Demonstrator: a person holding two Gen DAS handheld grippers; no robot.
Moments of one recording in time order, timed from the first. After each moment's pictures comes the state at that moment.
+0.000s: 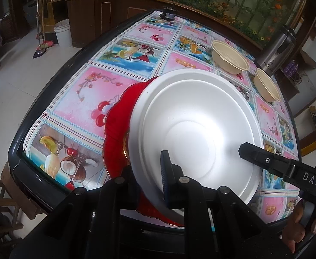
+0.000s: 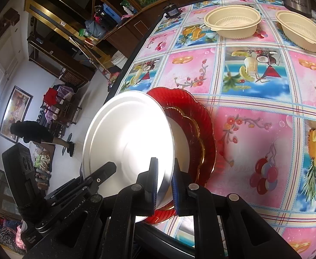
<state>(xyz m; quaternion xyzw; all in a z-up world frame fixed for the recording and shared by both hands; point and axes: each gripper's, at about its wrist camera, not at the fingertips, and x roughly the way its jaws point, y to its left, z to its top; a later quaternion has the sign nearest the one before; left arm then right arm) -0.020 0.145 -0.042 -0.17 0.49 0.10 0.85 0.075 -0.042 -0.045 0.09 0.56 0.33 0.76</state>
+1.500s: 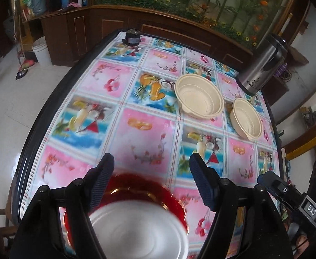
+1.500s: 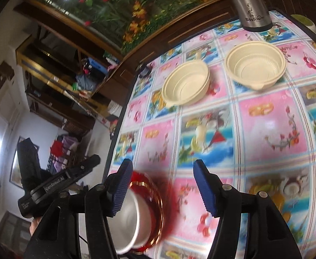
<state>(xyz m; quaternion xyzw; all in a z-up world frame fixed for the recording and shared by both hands) 0.141 0.113 0.038 -0.14 0.49 0.05 0.86 0.171 -0.155 0.012 0.23 0.48 0.27 0.80</state>
